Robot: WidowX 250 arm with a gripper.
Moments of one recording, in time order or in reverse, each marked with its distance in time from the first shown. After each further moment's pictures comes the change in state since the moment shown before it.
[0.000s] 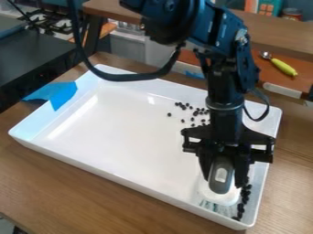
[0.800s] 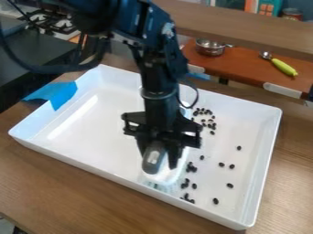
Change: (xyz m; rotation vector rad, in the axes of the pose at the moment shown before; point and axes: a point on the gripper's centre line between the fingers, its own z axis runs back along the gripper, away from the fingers) arm -0.002 0.078 0.013 0.085 -0.045 -0.014
